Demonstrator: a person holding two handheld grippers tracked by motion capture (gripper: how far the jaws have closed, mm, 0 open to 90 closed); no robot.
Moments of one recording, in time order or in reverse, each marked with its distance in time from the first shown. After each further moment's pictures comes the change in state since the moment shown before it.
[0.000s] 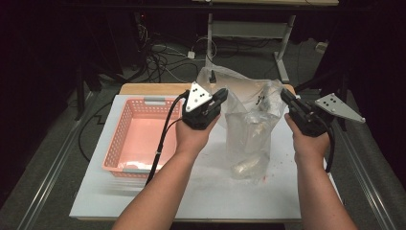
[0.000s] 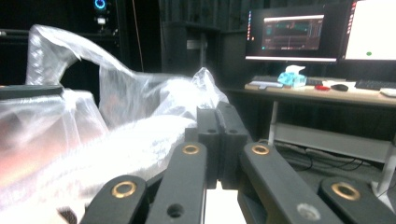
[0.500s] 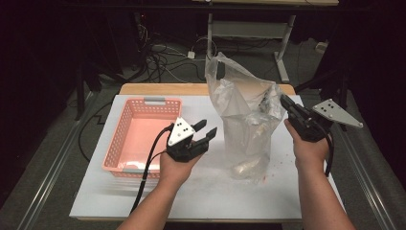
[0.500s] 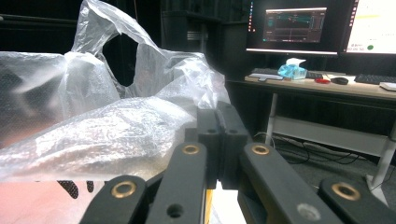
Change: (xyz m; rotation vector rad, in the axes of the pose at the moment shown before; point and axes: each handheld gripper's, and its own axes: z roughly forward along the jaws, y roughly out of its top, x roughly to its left) left arm -0.014 -0.068 -0.045 0.118 -0.038 -0.067; right arm 0.003 -0.008 -0.007 0.029 0.000 -0.022
